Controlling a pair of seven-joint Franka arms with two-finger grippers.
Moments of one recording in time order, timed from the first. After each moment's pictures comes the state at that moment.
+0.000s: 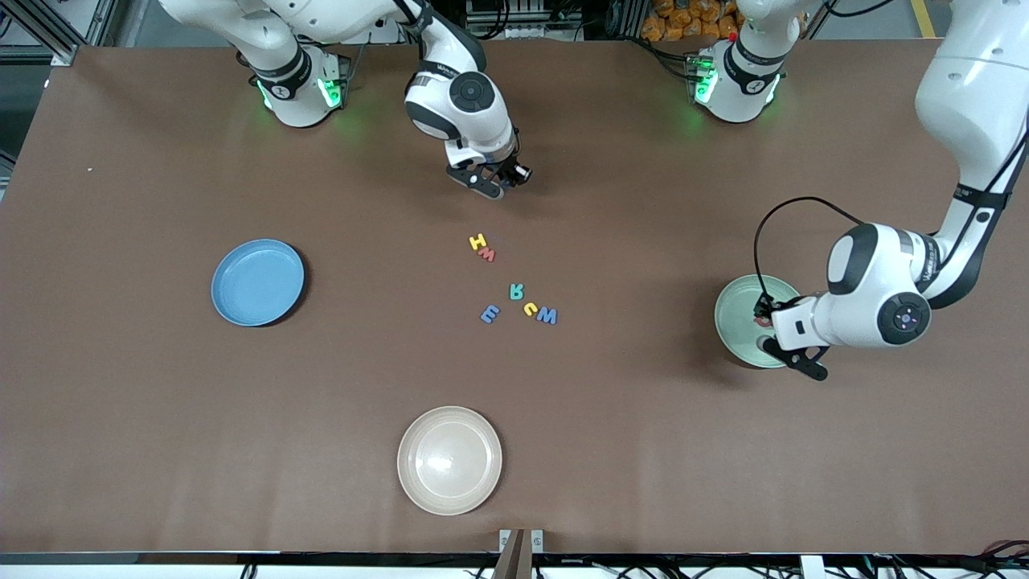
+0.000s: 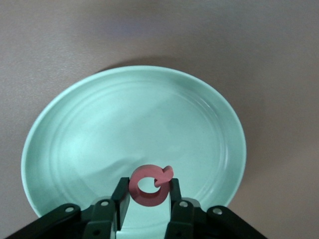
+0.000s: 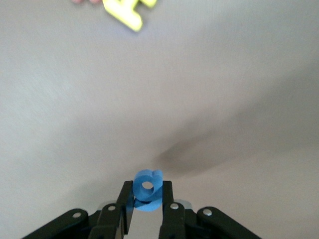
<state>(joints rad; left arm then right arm) 0.48 0.66 -0.58 -1.77 0.31 2.04 0.24 0.36 0.46 0.64 -2.21 -0.20 2.60 1.68</state>
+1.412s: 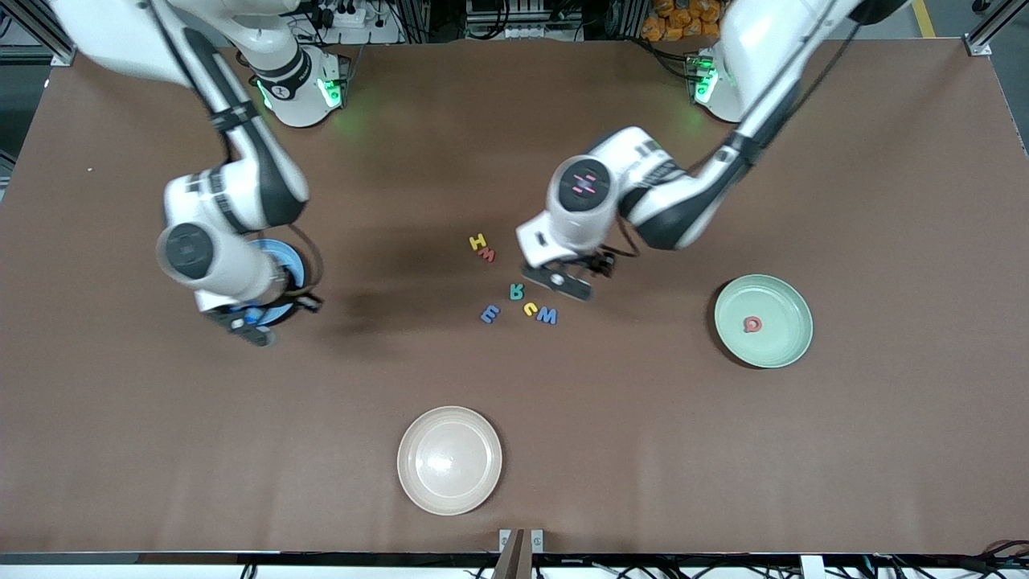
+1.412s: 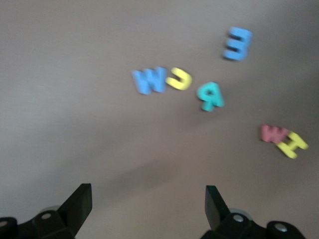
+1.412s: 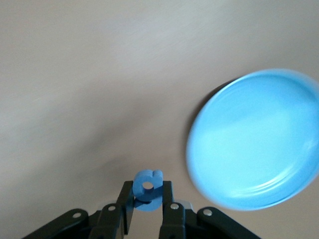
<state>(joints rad) -0.26 0.62 -0.61 -1.65 0.31 2.05 -0.51 -0.04 0.33 0.18 -1.98 -0.07 2.13 0.63</state>
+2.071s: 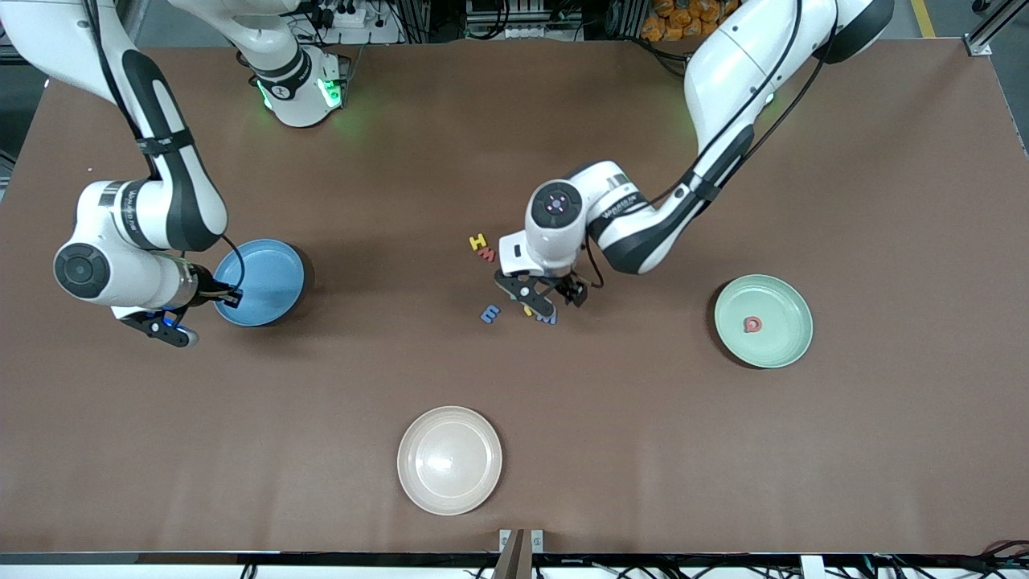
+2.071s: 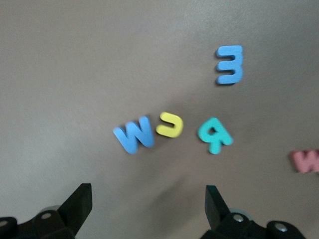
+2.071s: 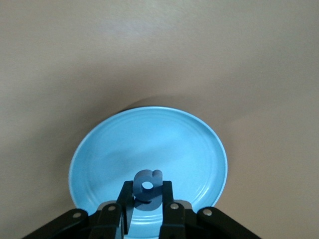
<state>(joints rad) -0.30 0.75 -0.52 -1.60 0.44 2.23 -0.22 -0.04 0.34 -0.02 -2.02 -0.04 2.09 0.40</state>
